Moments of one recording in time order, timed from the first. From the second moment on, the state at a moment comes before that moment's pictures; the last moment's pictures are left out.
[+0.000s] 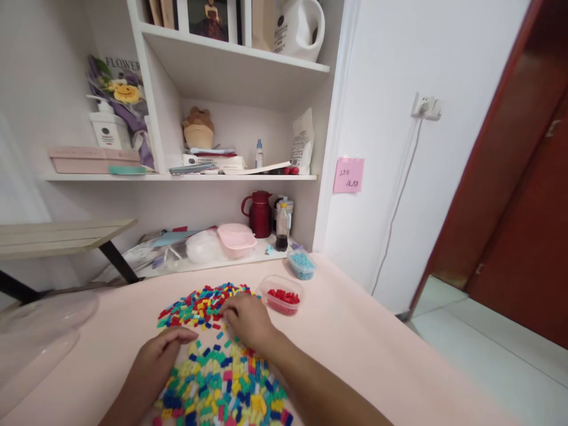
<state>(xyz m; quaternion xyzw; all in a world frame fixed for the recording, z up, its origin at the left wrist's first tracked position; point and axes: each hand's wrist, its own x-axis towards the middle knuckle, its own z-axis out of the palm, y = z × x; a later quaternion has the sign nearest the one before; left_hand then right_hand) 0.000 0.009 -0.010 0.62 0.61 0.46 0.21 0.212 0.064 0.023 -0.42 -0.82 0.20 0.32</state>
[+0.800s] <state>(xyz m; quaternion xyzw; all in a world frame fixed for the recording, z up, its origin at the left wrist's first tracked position) 0.005 0.002 -0.011 0.63 0.59 0.44 0.23 0.199 0.054 -0.006 -0.46 -0.84 0.13 0.25</state>
